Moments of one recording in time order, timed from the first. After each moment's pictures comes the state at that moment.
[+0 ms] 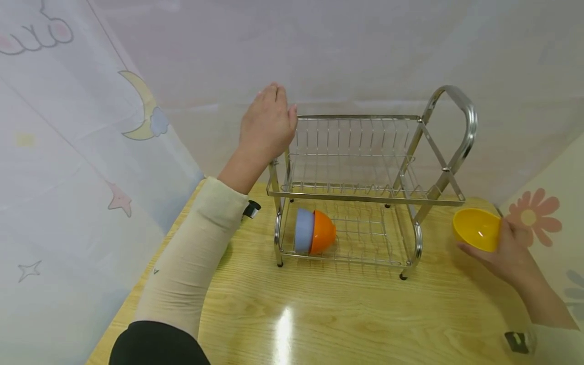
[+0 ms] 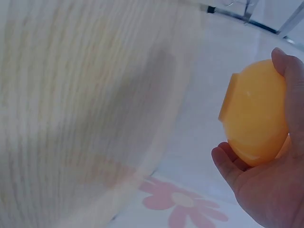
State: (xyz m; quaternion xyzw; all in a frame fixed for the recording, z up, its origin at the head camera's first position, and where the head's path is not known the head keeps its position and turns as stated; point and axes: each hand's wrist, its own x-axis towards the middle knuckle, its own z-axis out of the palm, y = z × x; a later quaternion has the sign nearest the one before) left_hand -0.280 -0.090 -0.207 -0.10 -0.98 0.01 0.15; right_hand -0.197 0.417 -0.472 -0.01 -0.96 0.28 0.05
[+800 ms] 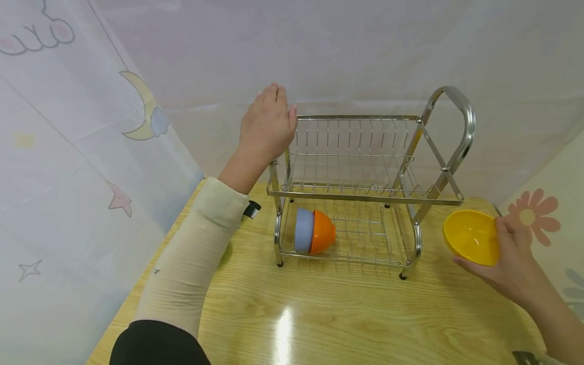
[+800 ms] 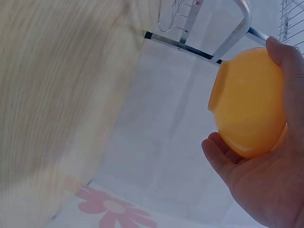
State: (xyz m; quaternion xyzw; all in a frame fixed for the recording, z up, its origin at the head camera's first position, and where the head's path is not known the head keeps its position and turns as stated) left_hand -0.277 -0.091 -0.206 -0.11 -0.98 0.01 0.15; right_hand -0.155 0.372 -0.432 0.08 -0.94 0.30 0.16
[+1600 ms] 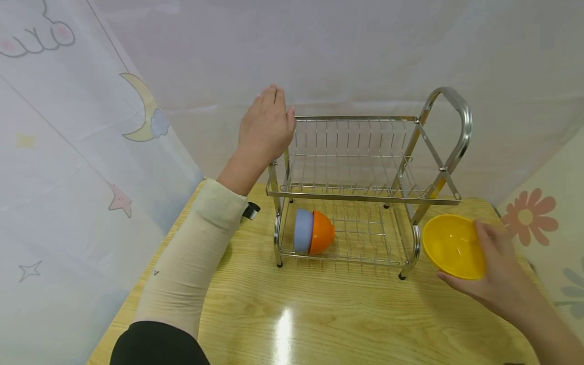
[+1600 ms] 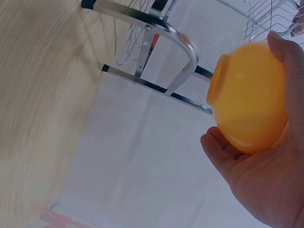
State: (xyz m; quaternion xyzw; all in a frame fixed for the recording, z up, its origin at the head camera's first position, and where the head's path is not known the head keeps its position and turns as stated) left_hand -0.275 -0.093 -0.206 -0.11 -0.98 0.00 0.16; right_hand -0.117 0.325 -0.403 0.15 -0.92 0.30 0.19
